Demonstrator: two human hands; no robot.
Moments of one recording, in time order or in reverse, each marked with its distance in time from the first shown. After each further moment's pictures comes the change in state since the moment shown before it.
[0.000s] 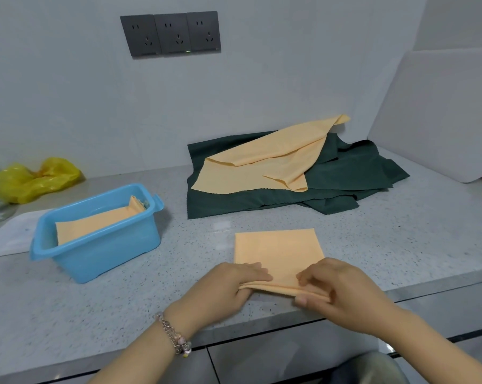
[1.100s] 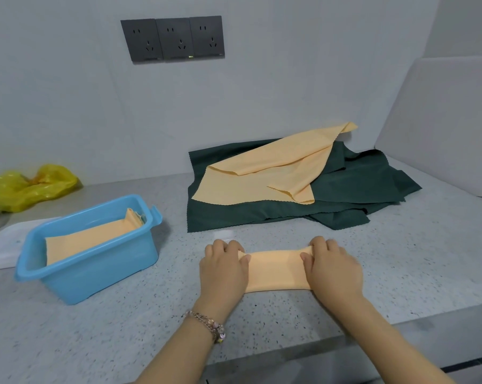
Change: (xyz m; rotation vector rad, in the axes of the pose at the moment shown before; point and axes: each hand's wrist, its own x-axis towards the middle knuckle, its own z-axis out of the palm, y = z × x) left_hand 0.063 -0.029 0.012 0.293 0.395 -0.547; right_hand 0.084 0.017 0.035 -0.489 0.170 0.555
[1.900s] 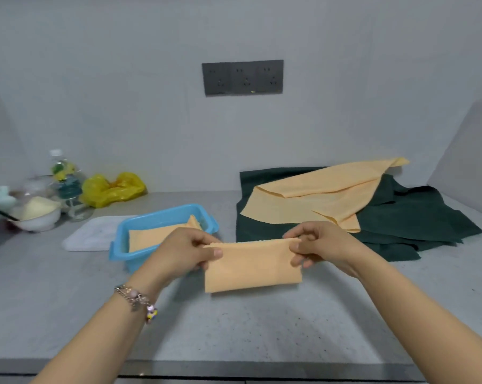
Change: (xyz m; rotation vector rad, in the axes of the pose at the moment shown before) left_hand -0.023 -0.075 -0.166 -0.696 -0.159 -0.239; right_hand 0.033 -0.065 -0.105 1.166 -0.662 -0.242
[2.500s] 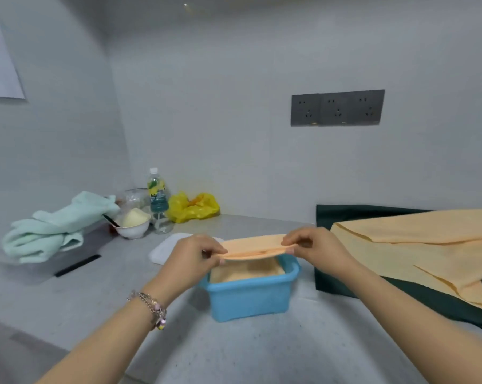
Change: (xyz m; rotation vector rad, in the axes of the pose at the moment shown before) left_hand 0.012 -0.061 -0.129 0.407 0.418 0.229; right_hand 0.131 -0.068 0.115 -0.300 -0.020 -0.439
